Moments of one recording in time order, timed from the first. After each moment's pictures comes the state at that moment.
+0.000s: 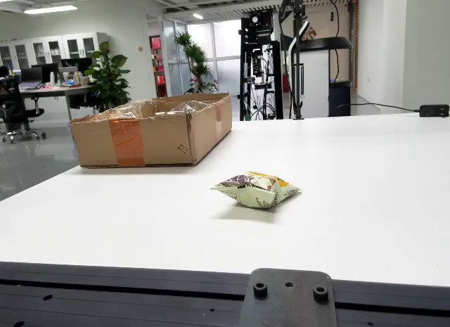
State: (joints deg) arm -63.2 9.8 86.0 2.6 49.5 -32.1
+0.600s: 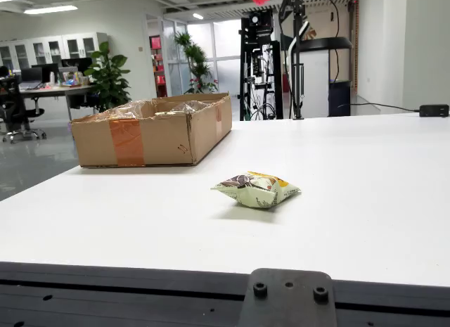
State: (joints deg) arm -64.9 32.5 63.2 4.4 48.4 -42.2
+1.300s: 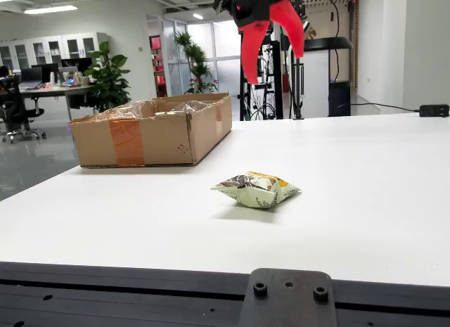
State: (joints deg) arm -62.7 47.0 54.0 6.8 48.6 -14.3
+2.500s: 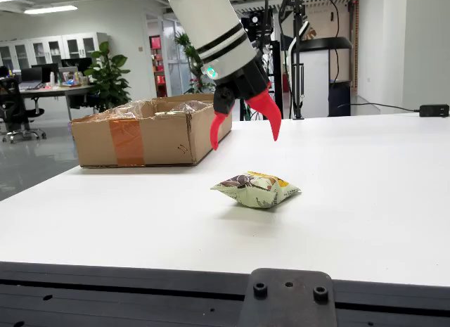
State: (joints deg) arm -59.6 51.2 71.1 1.5 30.4 36.8
